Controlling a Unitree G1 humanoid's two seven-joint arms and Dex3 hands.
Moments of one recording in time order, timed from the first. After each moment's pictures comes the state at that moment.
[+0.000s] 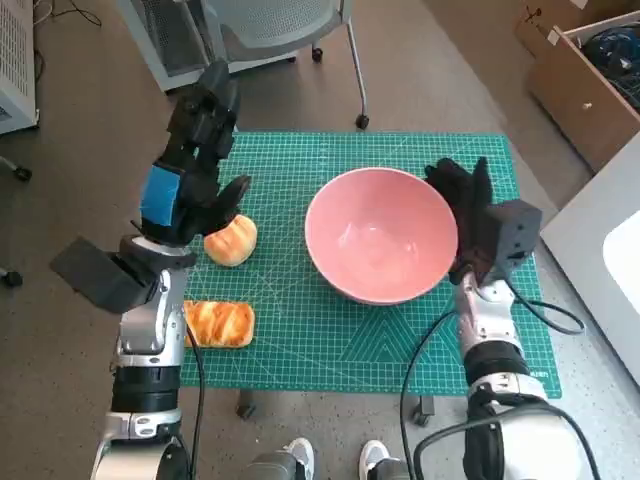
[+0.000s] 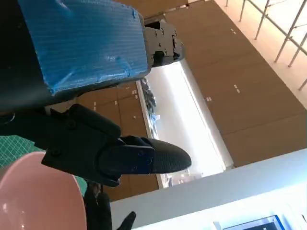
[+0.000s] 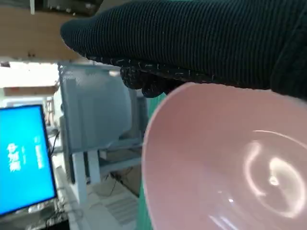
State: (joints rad) left arm -0.53 0.20 0.17 0.25 -0.21 -0.31 -0.34; right arm -0.90 -0.10 -0.23 1.29 0.07 -0.42 0.11
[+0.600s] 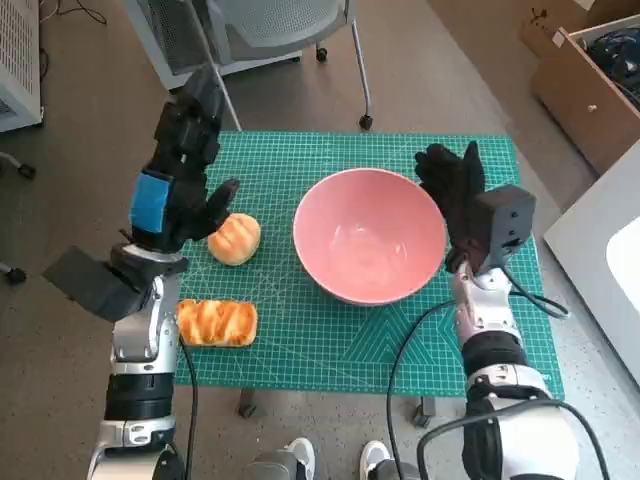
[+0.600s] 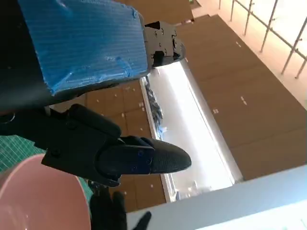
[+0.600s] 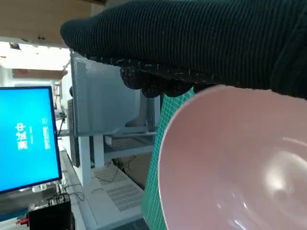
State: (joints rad) left arm -0.50 0.22 0.18 0.24 -0.20 -0.31 -0.30; right arm -0.92 -0.12 -0.23 1.28 0.07 -0.43 0.13
